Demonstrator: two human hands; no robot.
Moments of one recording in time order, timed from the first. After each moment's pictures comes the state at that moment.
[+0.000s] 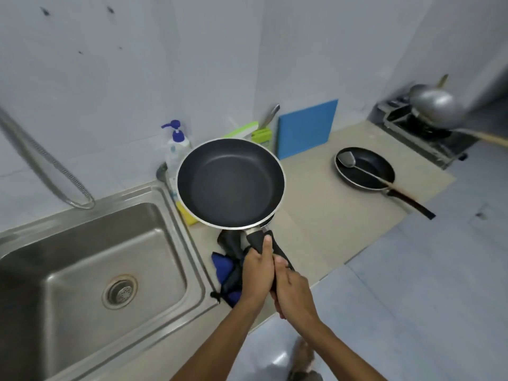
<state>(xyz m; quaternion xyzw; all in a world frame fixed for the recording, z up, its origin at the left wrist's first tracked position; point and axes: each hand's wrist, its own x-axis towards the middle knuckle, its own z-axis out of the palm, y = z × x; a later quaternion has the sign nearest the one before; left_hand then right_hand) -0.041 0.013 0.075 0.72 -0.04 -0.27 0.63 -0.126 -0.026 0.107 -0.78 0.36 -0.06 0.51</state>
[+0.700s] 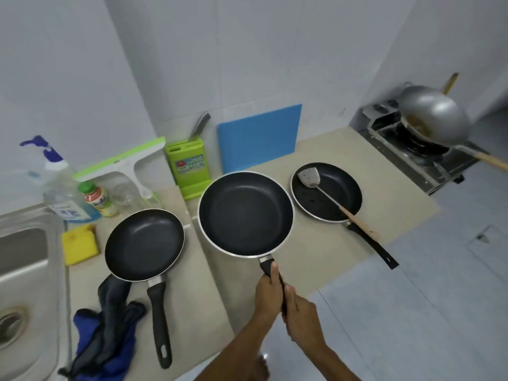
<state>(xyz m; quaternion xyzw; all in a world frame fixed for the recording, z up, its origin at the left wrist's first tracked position) -0.084 -0.338 -0.036 0.77 0.03 -0.36 0.52 -0.171 -0.386 0.004 -0.80 0.37 0.02 0.47</state>
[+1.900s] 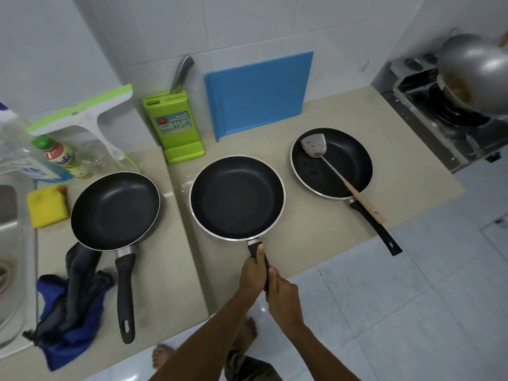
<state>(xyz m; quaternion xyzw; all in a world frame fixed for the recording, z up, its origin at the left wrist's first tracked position) -0.086 -0.369 -0.127 0.79 0.10 -0.38 0.47 -0.180 -0.419 -0.096 -0.79 0.38 0.03 0.48</state>
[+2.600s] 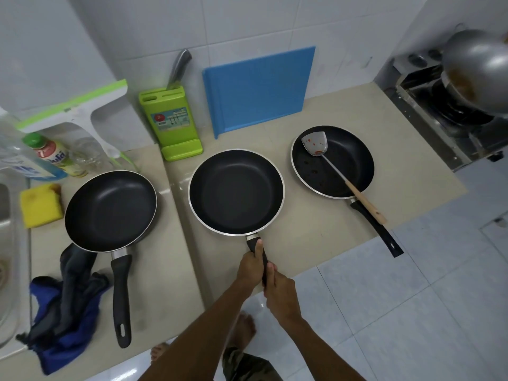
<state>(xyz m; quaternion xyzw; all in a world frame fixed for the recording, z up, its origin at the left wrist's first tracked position) -0.064 -0.374 -0.130 0.79 0.09 -0.42 0.45 -0.160 -0.424 -0.091 -0.77 0.39 0.05 0.49</state>
